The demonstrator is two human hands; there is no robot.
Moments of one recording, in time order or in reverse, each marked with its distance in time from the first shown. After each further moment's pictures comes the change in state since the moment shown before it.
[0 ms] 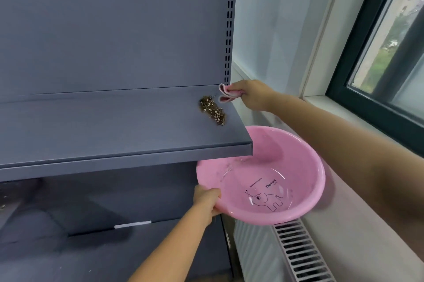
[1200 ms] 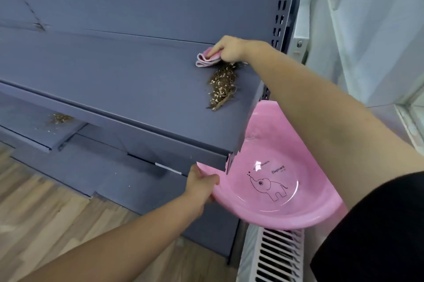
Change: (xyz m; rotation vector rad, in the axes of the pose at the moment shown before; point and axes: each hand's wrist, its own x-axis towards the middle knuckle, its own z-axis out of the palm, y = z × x) left_hand 0.071 0.001 0.088 -0.233 0.462 0.048; right_hand 0.182 0.031 0.076 0.259 -0.421 -0.436
